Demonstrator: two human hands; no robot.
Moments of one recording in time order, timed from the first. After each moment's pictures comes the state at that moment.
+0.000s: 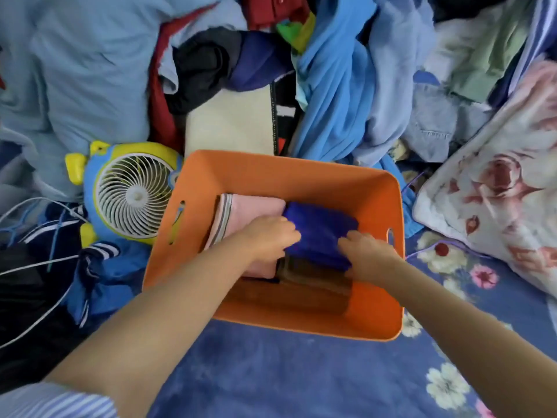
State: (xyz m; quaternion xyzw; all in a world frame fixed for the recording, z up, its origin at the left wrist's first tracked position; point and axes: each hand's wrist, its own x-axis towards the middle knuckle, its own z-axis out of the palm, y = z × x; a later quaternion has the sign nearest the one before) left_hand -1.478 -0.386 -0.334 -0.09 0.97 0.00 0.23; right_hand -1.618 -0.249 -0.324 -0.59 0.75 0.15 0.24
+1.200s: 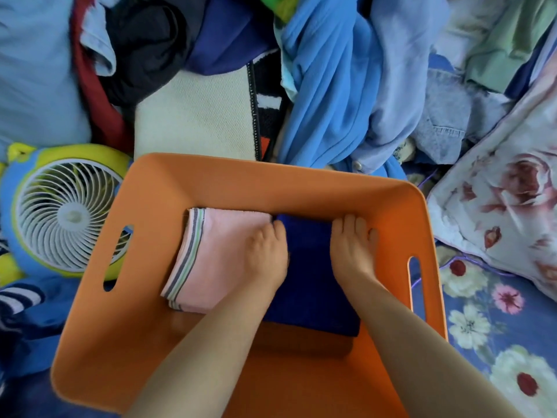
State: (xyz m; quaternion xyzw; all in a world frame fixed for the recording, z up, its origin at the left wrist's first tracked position) left_hand -1.520 -0.385 -0.443 -0.43 0.90 0.05 0.08; right_hand -1.627 -0.308 -0.424 -0.44 0.89 0.13 0.02
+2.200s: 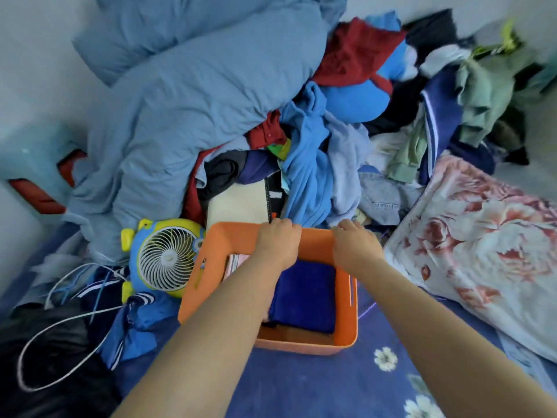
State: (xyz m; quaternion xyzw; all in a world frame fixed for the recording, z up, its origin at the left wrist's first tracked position) left_hand -1.504 -0.321 -0.167 -0.32 0.94 -0.05 0.06; right_hand -1.616 -0.227 -0.174 -0.54 0.84 -0.03 0.05
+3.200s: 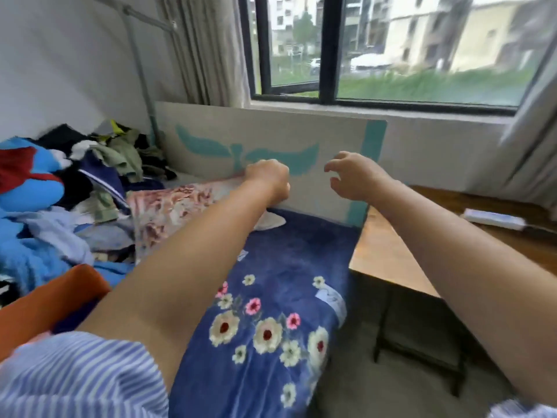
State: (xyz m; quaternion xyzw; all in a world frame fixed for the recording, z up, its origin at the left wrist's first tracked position) left_hand -1.391 0.285 0.084 0.14 0.98 -0.07 -0.08; right_hand -1.365 0.448 0.082 -0.11 0.99 -0.05 -0.13
